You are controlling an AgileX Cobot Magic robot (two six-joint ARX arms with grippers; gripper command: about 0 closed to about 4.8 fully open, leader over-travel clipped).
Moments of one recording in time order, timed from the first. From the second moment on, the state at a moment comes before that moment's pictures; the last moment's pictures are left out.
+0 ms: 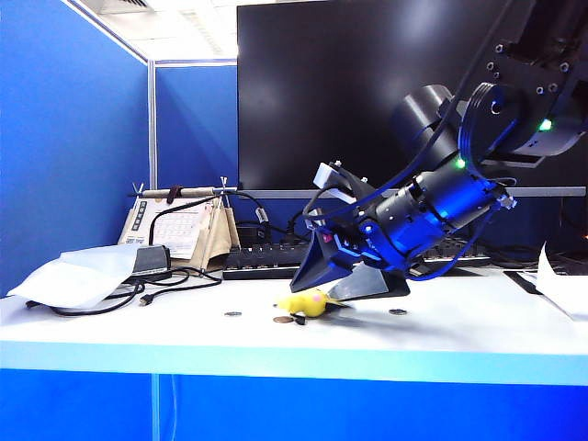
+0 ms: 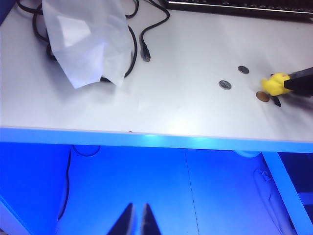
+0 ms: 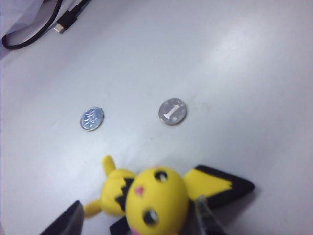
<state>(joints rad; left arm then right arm) -0.56 0.01 0.09 -0.47 -0.25 -0.31 0.47 1.87 0.90 0.35 -0.42 0.11</state>
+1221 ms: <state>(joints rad) -0.56 0.01 0.09 -0.47 -0.25 -0.31 0.26 1.22 0.50 0.31 -0.26 0.19</state>
